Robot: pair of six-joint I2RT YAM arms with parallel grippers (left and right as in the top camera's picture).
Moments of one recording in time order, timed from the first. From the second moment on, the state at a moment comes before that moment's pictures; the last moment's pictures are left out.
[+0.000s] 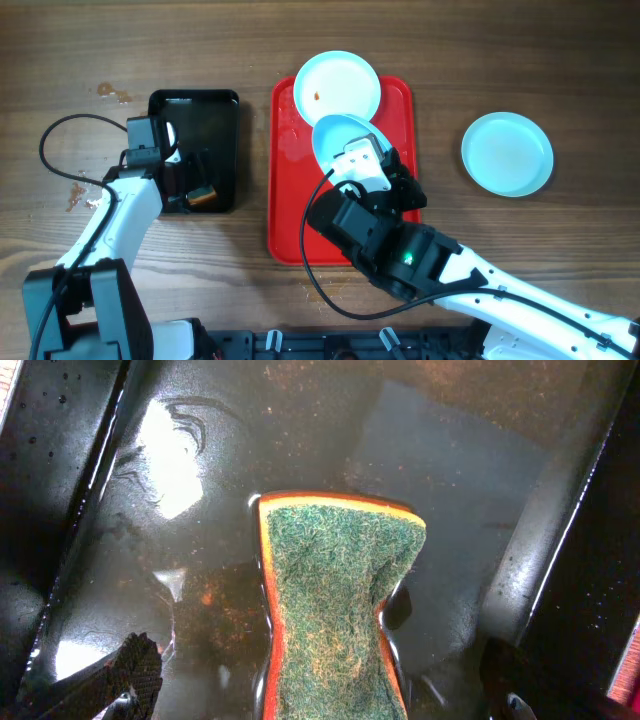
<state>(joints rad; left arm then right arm) 0.11 1.54 0.82 -0.46 0.03 -0.26 1.03 1.29 0.99 -0.61 1.11 0.13</state>
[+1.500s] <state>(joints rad) 0.11 1.54 0.82 -0.46 0.03 -0.26 0.93 1.29 1.00 -0.61 0.89 0.13</state>
